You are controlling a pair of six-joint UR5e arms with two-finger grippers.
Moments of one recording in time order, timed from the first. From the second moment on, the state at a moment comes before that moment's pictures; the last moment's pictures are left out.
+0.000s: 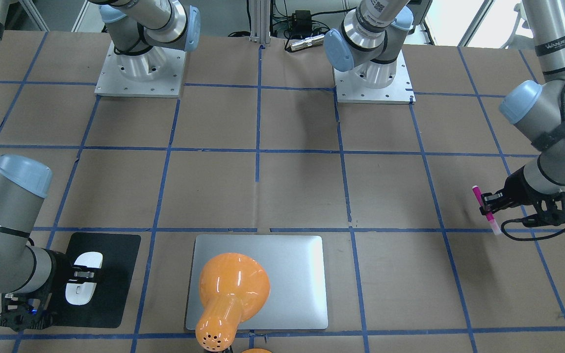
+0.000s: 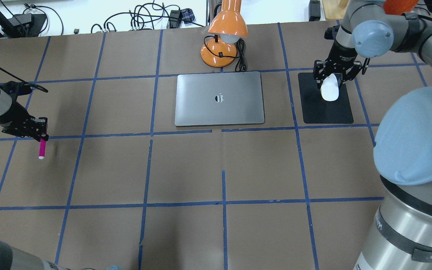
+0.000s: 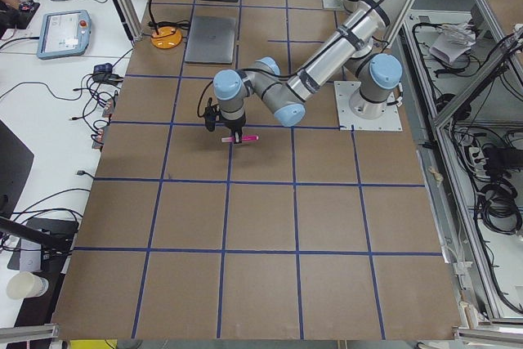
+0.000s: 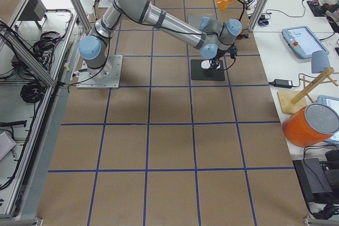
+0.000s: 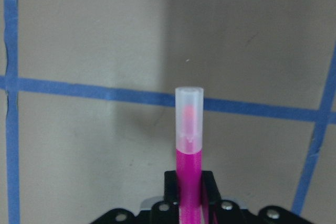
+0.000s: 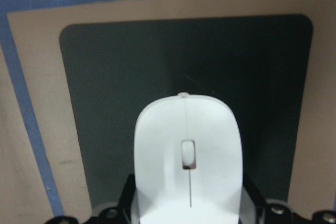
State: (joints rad) left arm -1.03 -1.91 -1.83 -1.03 1.61 0.42; right arm 1.39 -0.90 1.35 -1.83 -1.57 -0.10
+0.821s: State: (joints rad) left arm -1.51 -1.89 -1.76 -1.06 1.58 -0.54; right arm 1.39 -0.90 1.36 -1.83 -1.58 -0.11
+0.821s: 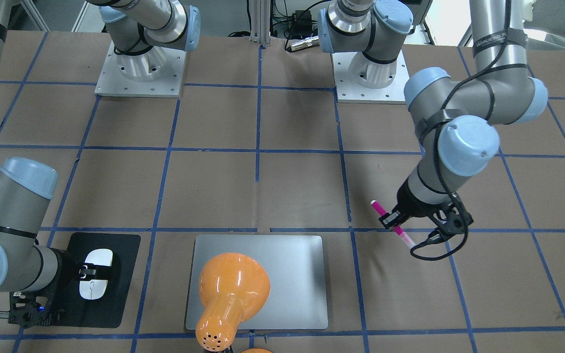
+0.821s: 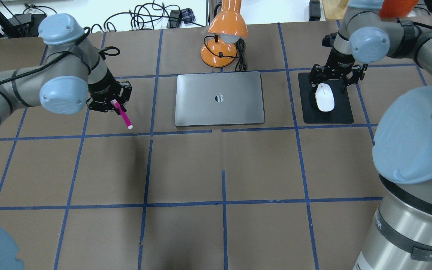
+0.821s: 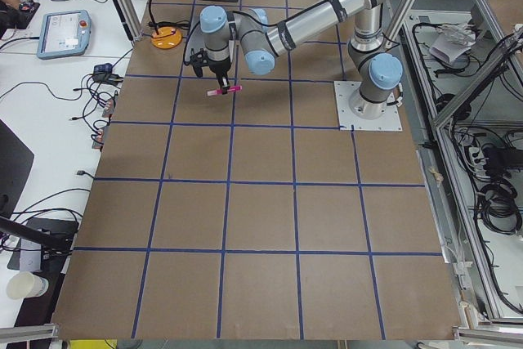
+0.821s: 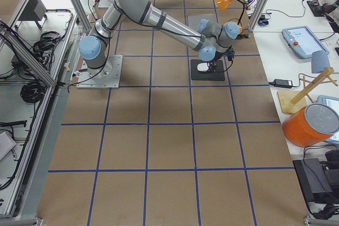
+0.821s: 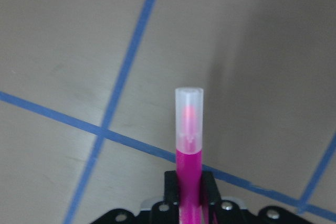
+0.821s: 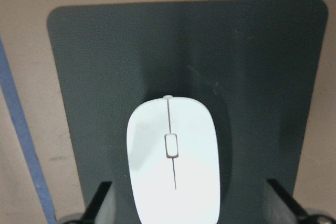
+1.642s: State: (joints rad) left arm -1.83 -1.91 -1.80 -1.03 1.55 -1.29; right arm 1.53 -1.23 1.30 -1.54 -1.64 -0.12
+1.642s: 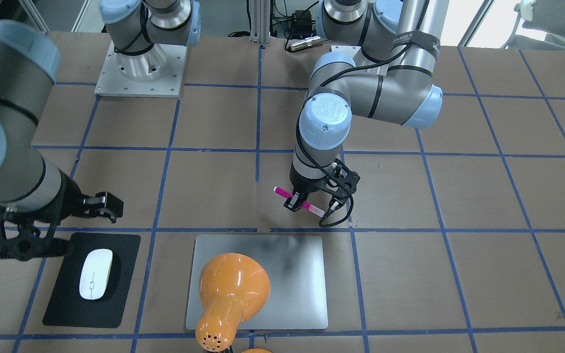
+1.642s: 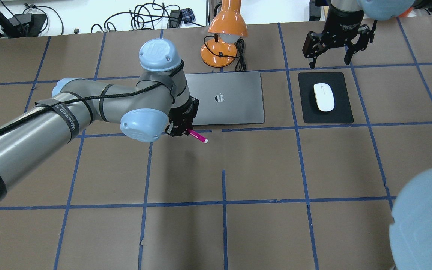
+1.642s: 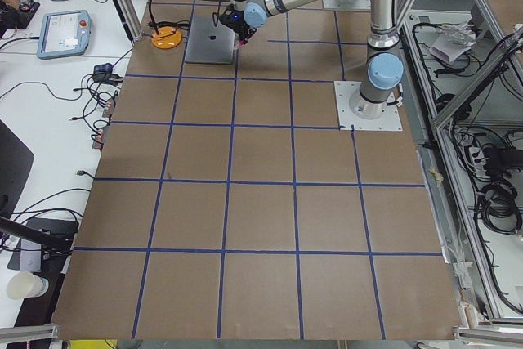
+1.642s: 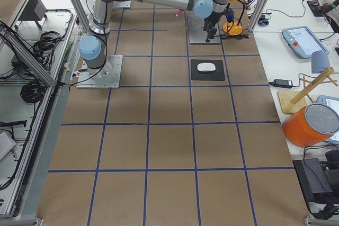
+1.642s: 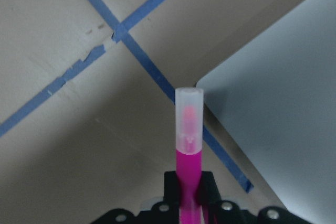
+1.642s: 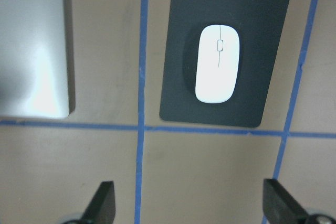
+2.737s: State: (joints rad) left arm -1.95 -2.04 -1.80 -0.90 1.52 -1.73; right arm 1.57 -1.46 1.51 -1.72 -1.54 -0.13
